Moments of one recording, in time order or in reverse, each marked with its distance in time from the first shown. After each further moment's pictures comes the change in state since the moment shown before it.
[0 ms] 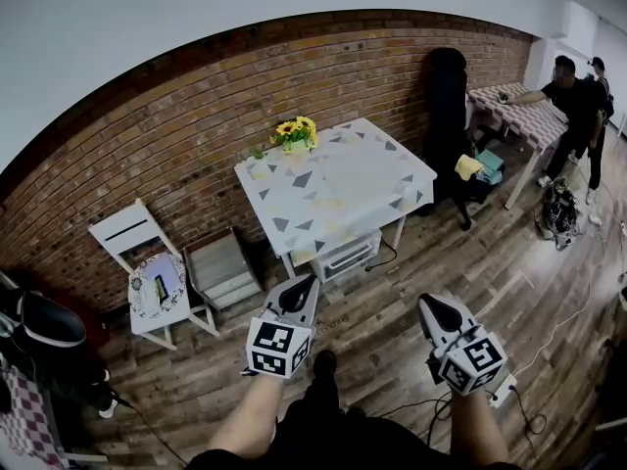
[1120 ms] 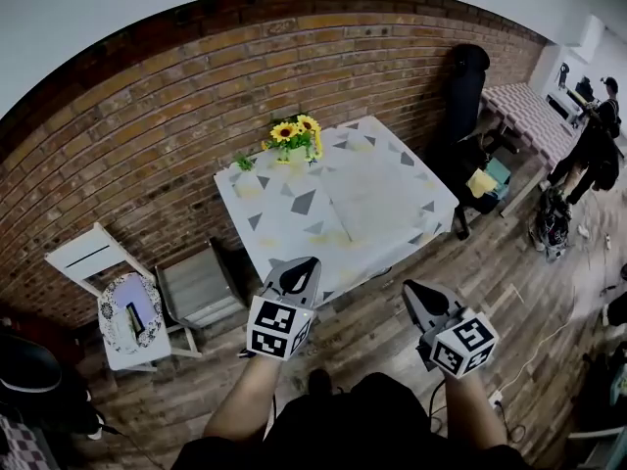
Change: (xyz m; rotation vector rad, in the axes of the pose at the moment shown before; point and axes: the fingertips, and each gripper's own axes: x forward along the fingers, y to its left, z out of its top) left arm 0.206 0.204 -0.019 -0.052 0.056 -0.093; right arm 0.288 -0.073 0.012 -0.015 0.155 0.047
